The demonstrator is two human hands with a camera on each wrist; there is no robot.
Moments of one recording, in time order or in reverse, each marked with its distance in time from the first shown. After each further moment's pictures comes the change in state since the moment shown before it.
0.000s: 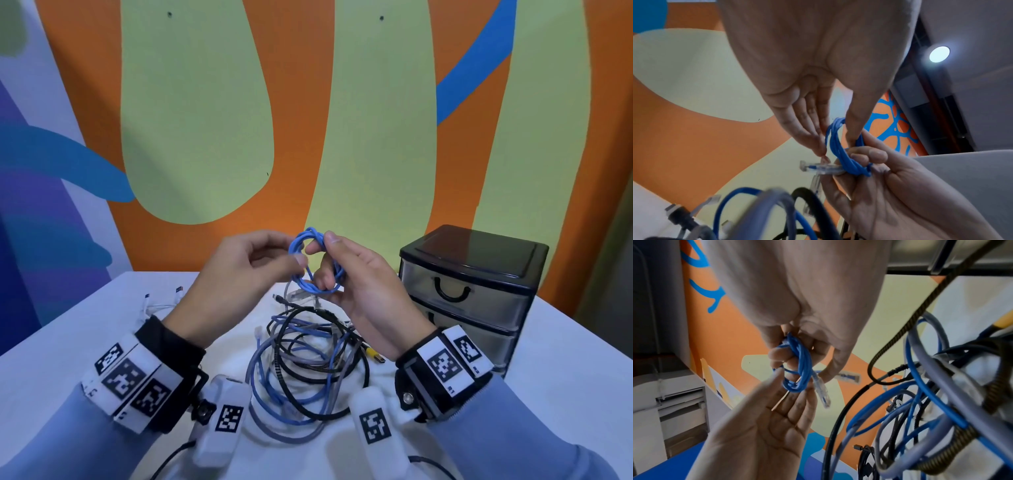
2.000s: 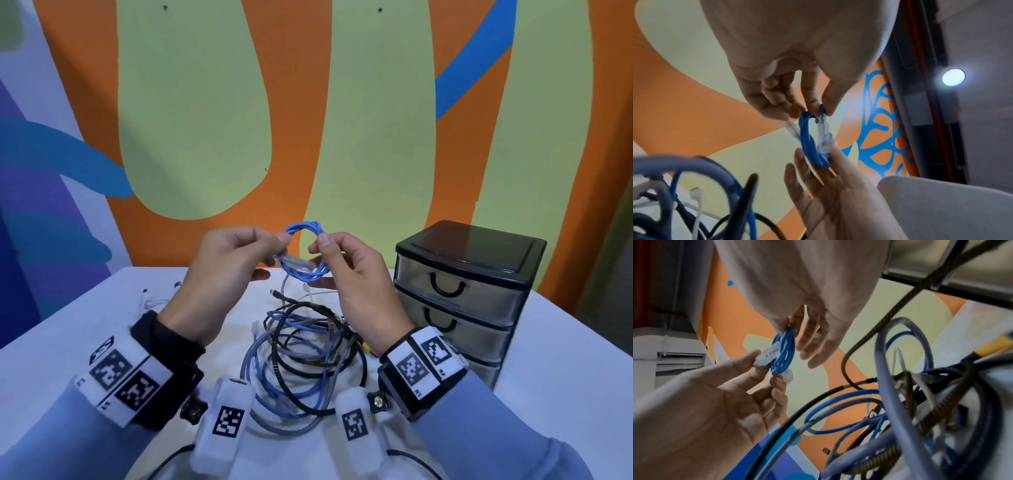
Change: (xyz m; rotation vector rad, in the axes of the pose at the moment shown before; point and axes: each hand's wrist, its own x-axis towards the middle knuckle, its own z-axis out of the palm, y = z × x) left_hand 0.002 -0.003 0.004 0.012 0.200 -0.040; right_hand 0.010 0.021 -0.005 -0.252 0.179 -0.191
